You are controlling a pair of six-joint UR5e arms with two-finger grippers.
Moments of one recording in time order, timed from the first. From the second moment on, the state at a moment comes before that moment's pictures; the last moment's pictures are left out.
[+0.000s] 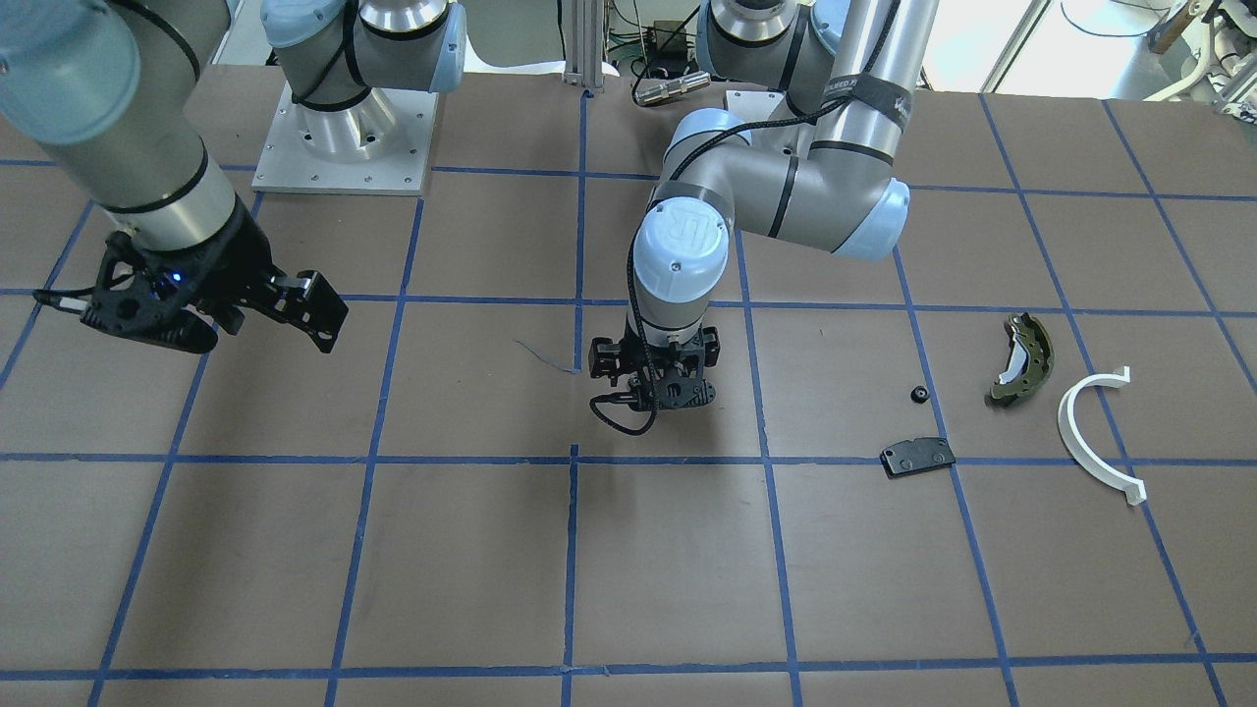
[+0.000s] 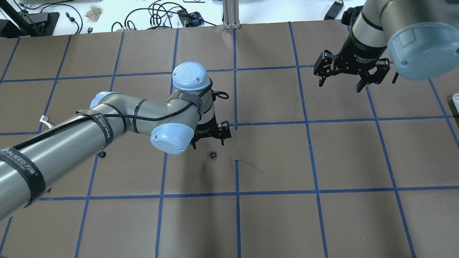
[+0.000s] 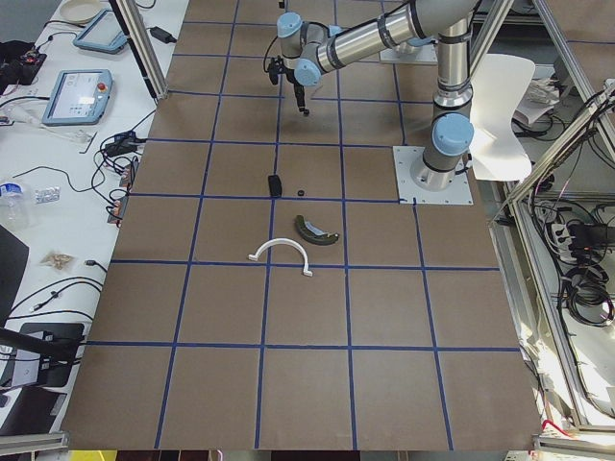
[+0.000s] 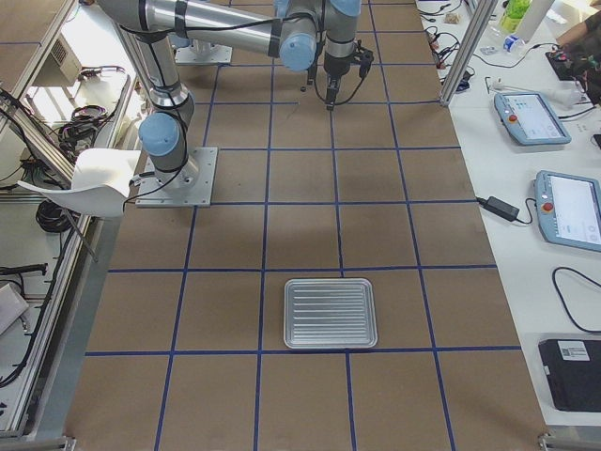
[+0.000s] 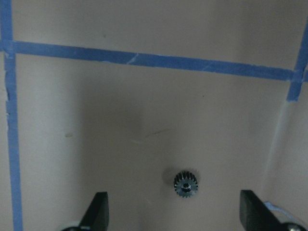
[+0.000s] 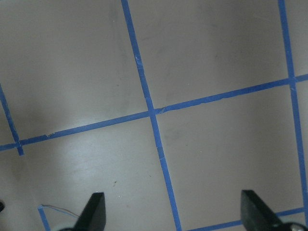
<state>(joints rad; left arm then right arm) -1.87 -1.94 -1.88 -1.01 1.54 -0.41 1.50 -1.52 1.67 -1.73 -1.55 0.16</state>
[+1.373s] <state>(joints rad) -1.78 -1.92 -1.94 -0.90 1.54 -0.27 1.58 -1.58 1.67 -1.69 -1.56 0.15</state>
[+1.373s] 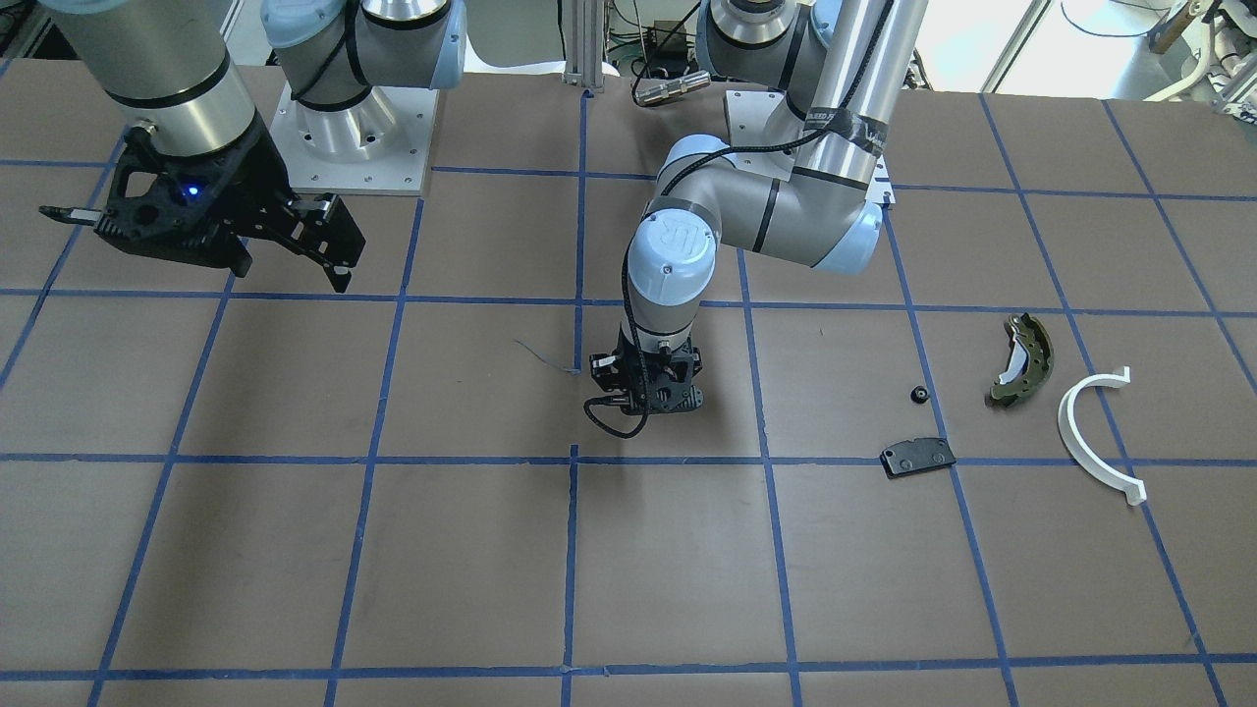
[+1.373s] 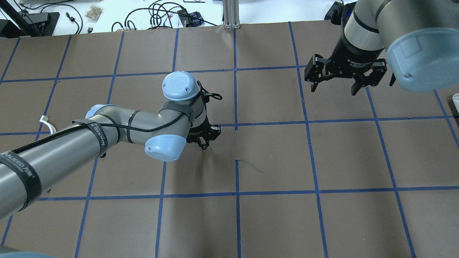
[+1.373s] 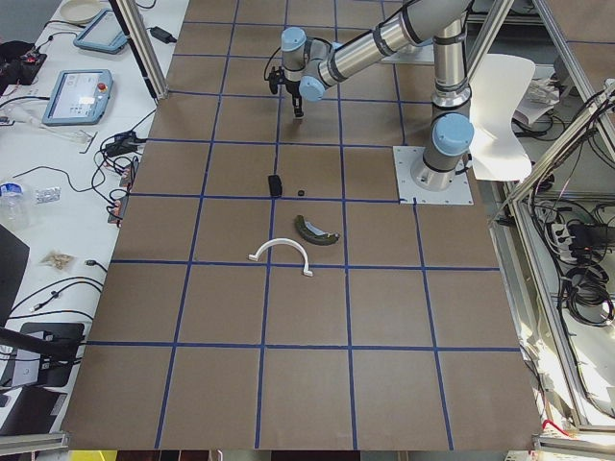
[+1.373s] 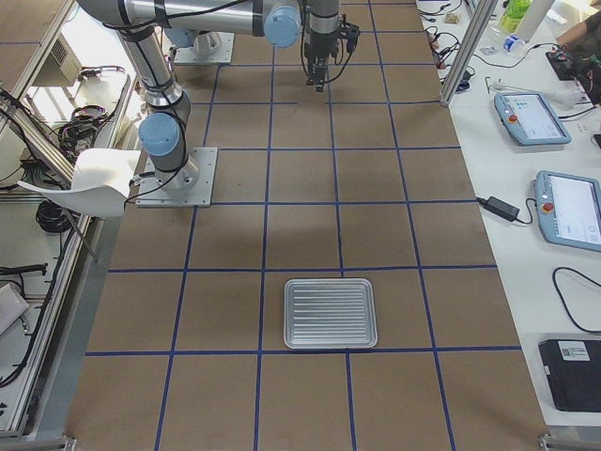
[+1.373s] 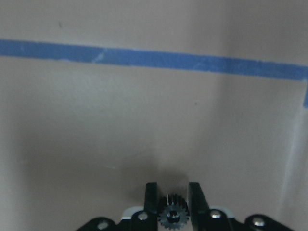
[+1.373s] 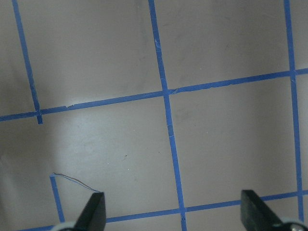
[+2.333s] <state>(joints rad) -1.26 -1.78 -1.95 -1.16 1.67 0.38 1.58 -1.58 1.67 -1.70 -1.56 0.14</state>
